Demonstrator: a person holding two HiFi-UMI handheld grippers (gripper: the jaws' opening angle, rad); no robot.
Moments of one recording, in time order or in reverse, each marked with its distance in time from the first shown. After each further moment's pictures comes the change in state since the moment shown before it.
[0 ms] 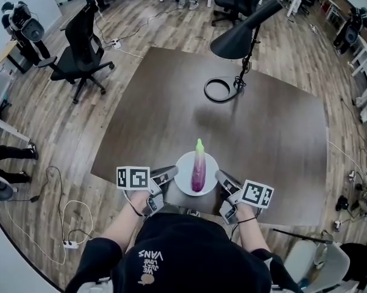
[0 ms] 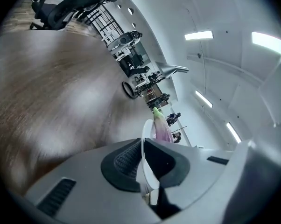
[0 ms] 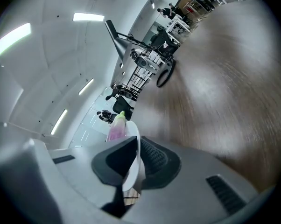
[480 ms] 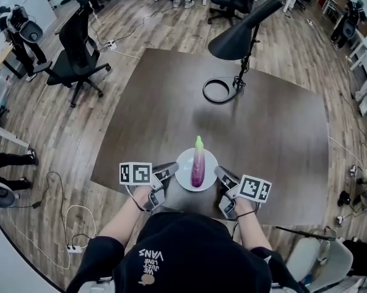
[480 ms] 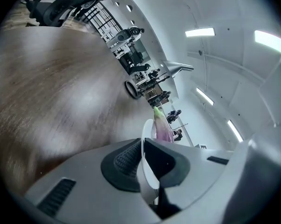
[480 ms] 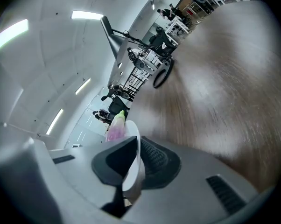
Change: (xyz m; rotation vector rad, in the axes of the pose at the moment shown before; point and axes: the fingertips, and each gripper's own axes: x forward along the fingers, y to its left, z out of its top) left arm 0.024 0.028 0.026 0.013 0.033 0.005; right arm 0.033 -0.016 0.018 -0.002 -0.017 -0.013
